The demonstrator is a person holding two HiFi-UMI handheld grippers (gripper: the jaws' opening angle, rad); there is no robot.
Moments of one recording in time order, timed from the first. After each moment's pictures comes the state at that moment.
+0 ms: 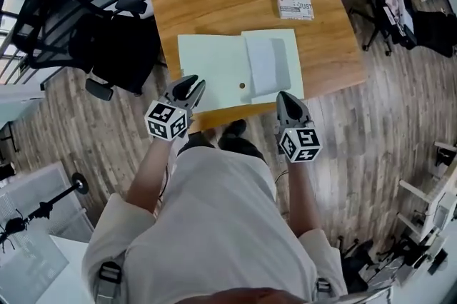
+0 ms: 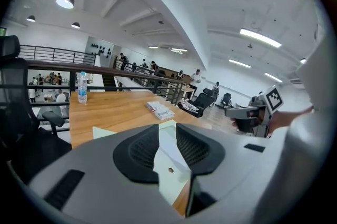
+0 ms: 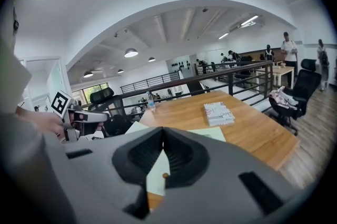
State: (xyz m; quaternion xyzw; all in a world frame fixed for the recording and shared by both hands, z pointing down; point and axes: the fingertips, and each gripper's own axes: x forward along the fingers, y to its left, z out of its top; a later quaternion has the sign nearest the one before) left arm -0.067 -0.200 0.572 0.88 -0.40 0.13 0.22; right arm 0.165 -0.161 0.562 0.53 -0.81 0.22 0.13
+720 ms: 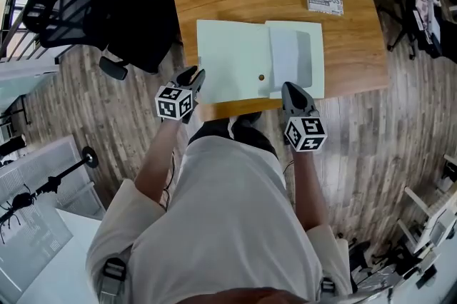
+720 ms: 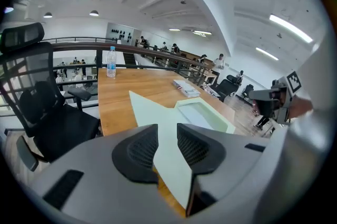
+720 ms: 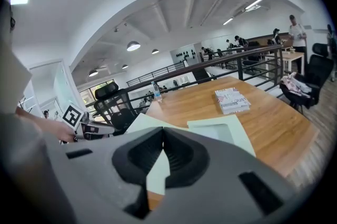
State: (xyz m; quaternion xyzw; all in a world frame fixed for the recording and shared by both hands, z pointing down) left arm -0.147 -0.214 0.683 0.80 -0.48 0.21 0.30; right arm 0.123 -0.193 0.615 0.48 -0.82 0.27 0.15
